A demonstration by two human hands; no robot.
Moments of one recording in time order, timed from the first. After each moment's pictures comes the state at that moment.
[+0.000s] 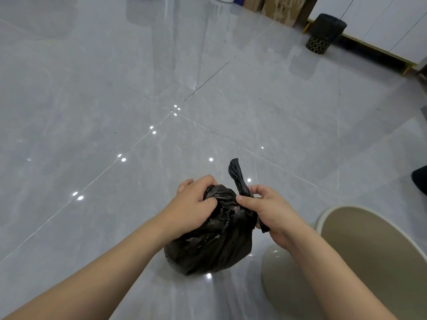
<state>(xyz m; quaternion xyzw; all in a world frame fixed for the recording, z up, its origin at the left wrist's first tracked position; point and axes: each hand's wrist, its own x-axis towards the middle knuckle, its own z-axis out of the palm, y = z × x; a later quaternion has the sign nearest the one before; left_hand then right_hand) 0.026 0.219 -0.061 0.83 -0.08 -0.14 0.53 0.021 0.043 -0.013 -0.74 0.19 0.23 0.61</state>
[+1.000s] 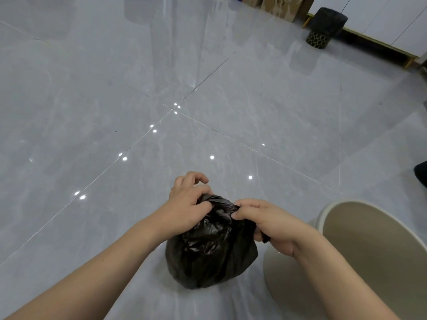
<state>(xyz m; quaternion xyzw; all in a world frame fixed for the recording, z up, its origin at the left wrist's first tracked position) 0.026 0.233 -0.087 0.88 -0.12 -0.12 0.43 0.008 0.040 -0.018 -0.76 0.09 0.37 0.53</state>
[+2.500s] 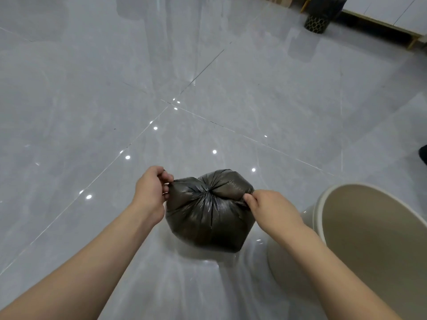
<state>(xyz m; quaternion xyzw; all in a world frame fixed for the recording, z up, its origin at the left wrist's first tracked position) 0.039 0.259 -0.093 0.53 0.35 -0.07 0.77 0.009 0.023 -0.058 -0.98 0.02 0.16 0.10</state>
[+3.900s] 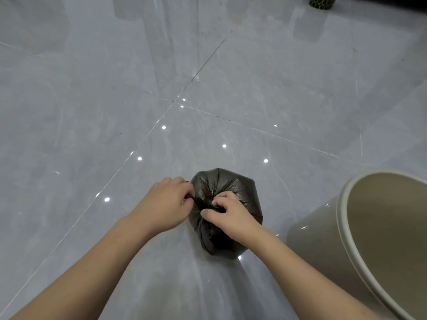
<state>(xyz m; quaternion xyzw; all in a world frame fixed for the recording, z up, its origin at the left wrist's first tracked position) 0.027 0.278 -0.091 0.97 -0.15 -0.14 0.16 0.007 0.098 -0.127 -0.85 0.01 0.23 0.47</state>
